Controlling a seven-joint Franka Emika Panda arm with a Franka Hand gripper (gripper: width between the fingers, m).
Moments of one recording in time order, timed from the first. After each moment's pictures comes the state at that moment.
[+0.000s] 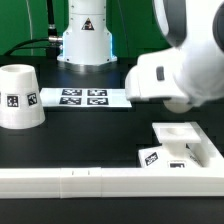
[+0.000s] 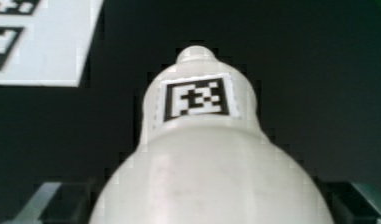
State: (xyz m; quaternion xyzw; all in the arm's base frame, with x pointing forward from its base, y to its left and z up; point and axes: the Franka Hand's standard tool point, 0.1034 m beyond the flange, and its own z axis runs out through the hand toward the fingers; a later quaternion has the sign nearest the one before) arm 0.484 0.135 0.062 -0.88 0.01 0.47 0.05
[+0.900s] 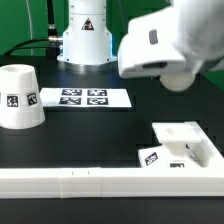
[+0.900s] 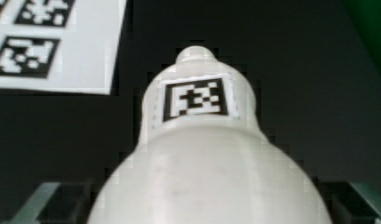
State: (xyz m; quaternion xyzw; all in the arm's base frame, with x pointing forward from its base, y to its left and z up) arm 0.508 0.116 0.115 -0.89 0.00 0.44 0.07
